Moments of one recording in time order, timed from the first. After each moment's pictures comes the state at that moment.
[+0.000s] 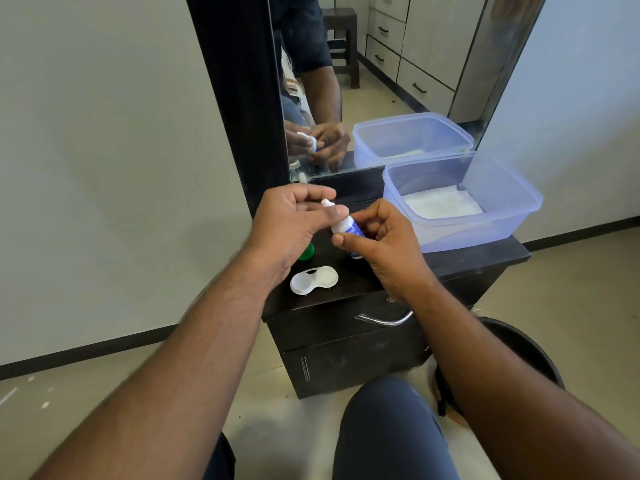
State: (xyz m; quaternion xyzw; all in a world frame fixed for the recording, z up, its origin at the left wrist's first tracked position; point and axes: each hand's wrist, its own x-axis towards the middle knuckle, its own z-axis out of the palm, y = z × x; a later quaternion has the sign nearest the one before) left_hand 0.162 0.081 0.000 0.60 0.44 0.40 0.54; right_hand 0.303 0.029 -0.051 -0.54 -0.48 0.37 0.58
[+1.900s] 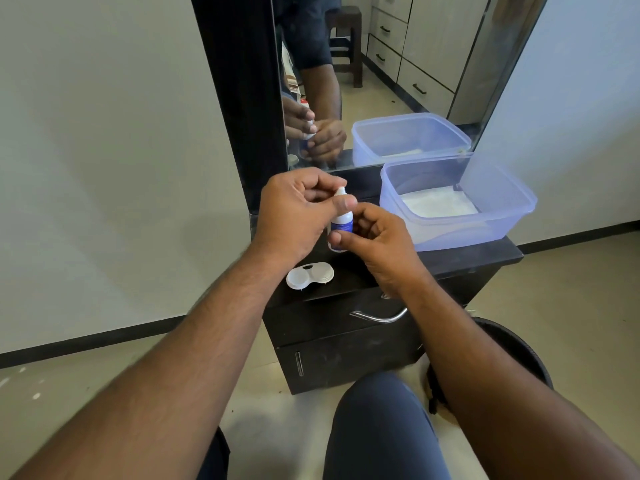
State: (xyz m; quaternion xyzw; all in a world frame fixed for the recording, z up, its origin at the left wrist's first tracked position) left_hand 0.173 0.076 0.002 0.71 0.37 0.46 0.39; right_hand 0.307 0.028 -0.048 -0.50 -0.51 0.41 0.57
